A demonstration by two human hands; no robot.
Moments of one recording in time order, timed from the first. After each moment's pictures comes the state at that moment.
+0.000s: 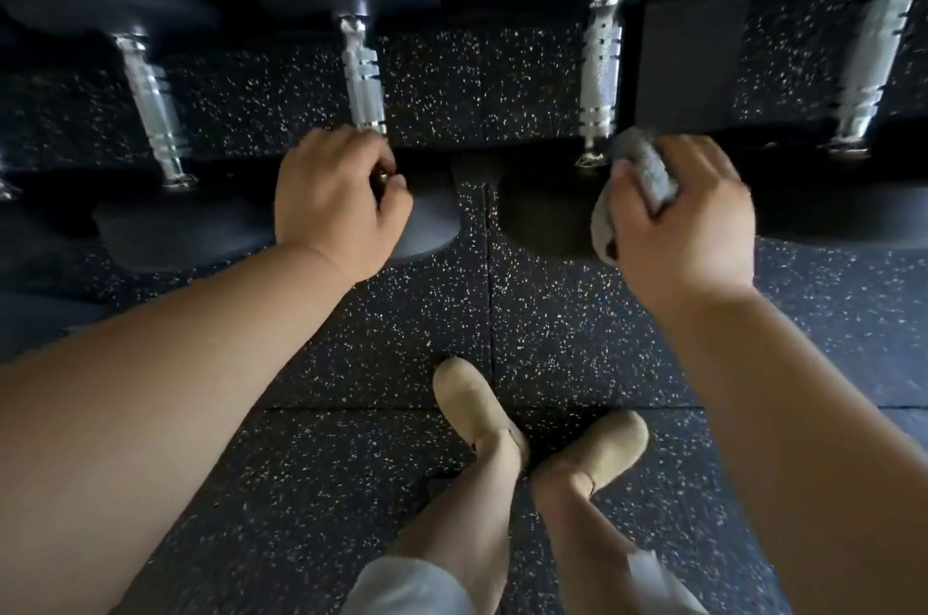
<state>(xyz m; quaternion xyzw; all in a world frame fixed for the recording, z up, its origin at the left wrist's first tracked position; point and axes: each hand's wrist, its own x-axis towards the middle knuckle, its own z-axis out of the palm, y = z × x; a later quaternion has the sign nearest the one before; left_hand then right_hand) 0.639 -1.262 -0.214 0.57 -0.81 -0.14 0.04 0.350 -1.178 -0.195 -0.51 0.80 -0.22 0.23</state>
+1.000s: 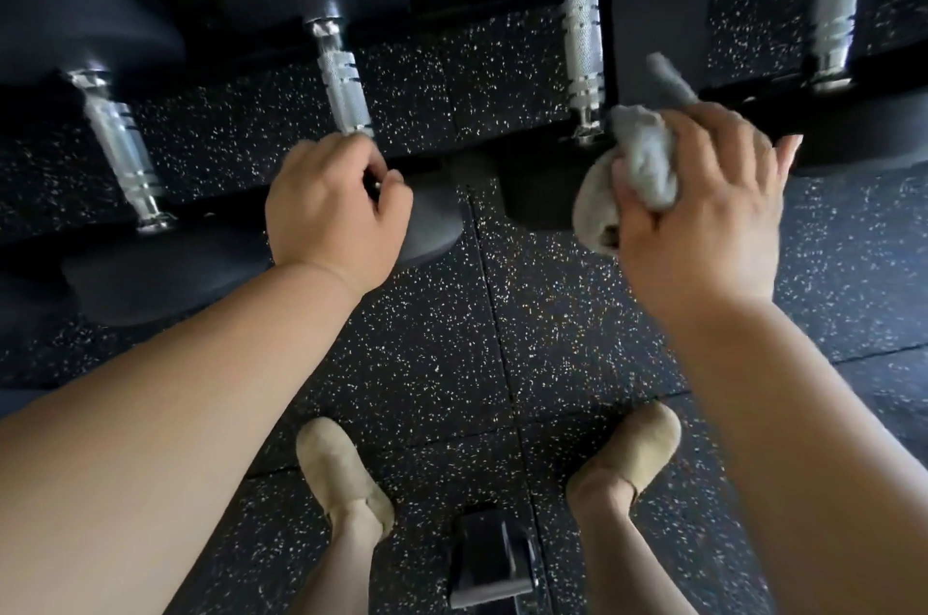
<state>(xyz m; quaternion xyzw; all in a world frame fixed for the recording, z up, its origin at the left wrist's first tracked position) 0.646 -1.258 -0.228 0.55 -0.81 -0.13 0.15 0.385 -1.135 -0.199 -0.50 0.85 -0.15 0.08</state>
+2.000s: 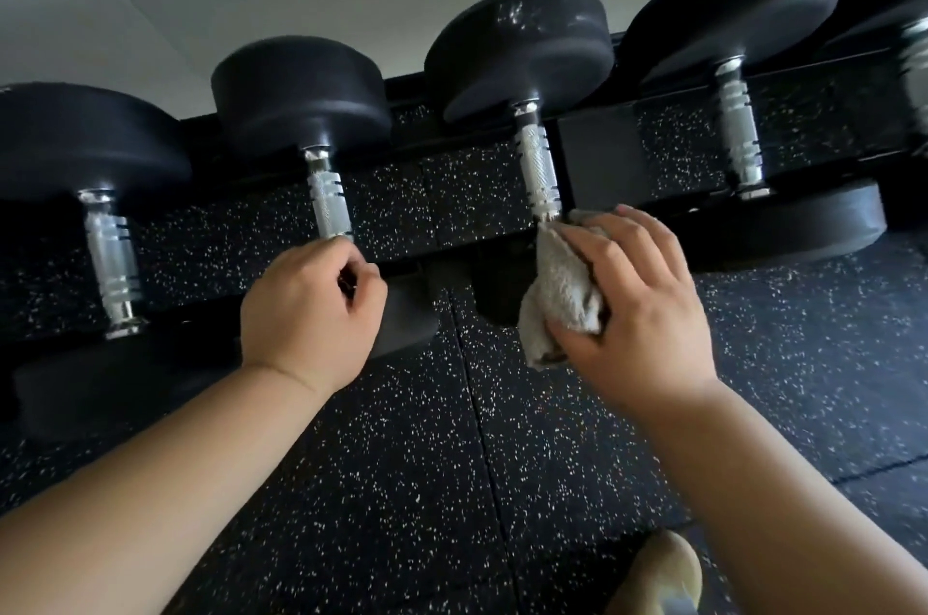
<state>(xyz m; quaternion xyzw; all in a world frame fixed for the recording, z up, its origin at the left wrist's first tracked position) 0.640 -1.254 -0.224 0.55 -0.80 -0.14 0.17 0.377 -1.135 -0.225 -0.64 0.72 -0.26 0.02</state>
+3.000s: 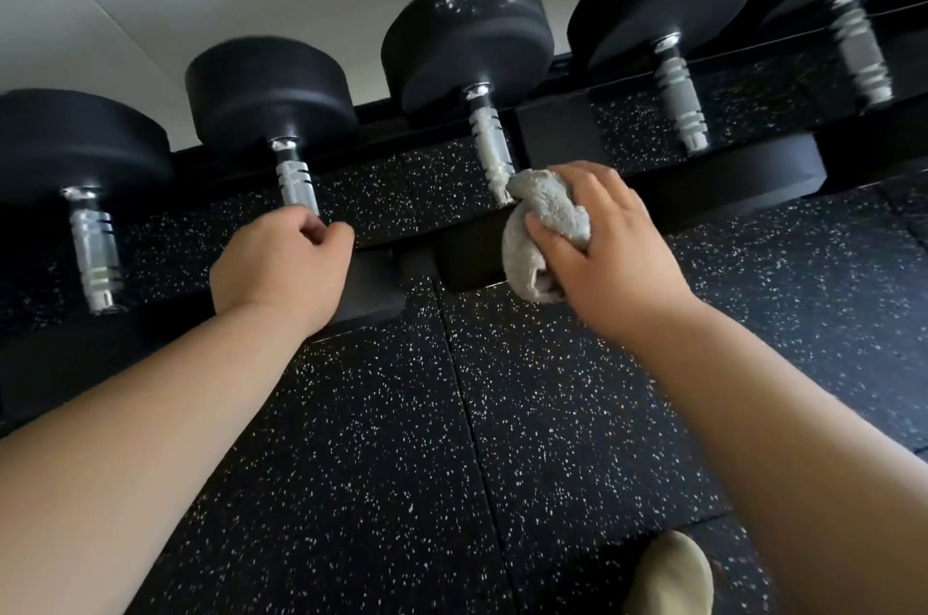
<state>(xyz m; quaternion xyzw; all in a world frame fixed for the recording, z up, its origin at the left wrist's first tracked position) 0.608 -1.250 -0.210 0.71 -0.68 -0.15 0.11 0.353 -1.132 -0.221 -0.56 0.76 -0.29 0.15</state>
